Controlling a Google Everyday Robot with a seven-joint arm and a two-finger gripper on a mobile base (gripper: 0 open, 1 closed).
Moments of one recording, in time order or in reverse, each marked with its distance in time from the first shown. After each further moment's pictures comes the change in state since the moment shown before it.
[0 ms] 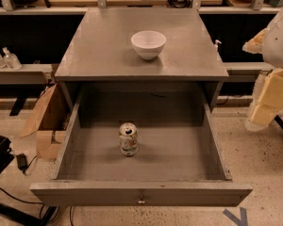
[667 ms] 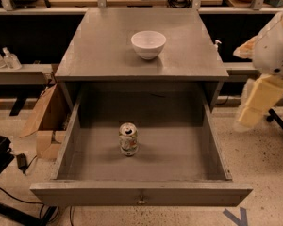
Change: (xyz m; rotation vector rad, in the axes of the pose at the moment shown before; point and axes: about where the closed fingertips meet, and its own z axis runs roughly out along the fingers) arm -0.008 -0.005 0.021 -0.004 -0.059 -0.002
